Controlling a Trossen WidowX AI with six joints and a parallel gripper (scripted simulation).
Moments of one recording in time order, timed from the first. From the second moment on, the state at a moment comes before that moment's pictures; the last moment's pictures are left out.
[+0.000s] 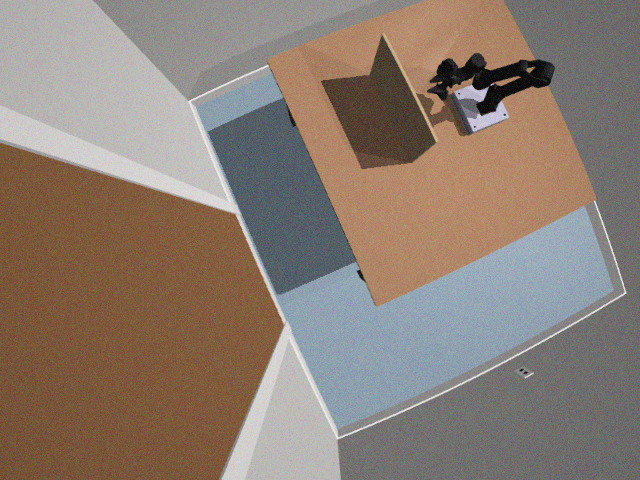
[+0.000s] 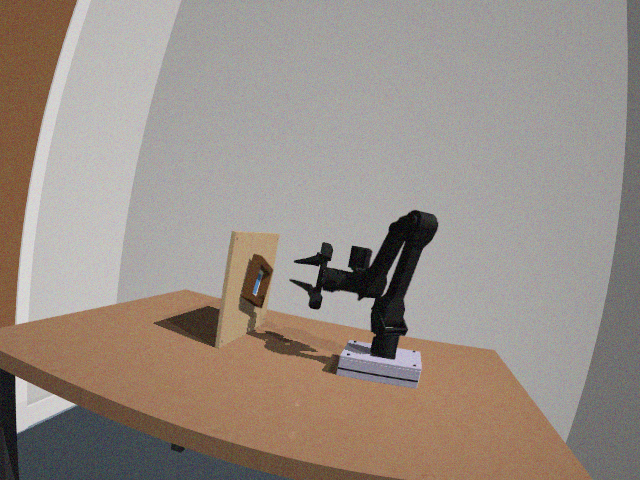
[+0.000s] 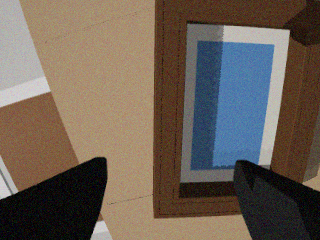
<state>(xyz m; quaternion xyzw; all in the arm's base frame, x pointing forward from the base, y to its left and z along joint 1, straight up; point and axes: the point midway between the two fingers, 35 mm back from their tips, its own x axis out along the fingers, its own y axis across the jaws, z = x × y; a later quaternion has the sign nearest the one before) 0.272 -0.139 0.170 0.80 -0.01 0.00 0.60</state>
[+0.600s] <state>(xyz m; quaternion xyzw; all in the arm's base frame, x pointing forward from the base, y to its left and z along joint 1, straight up) 0.320 -0.135 0.169 0.80 -0.01 0.00 0.60</state>
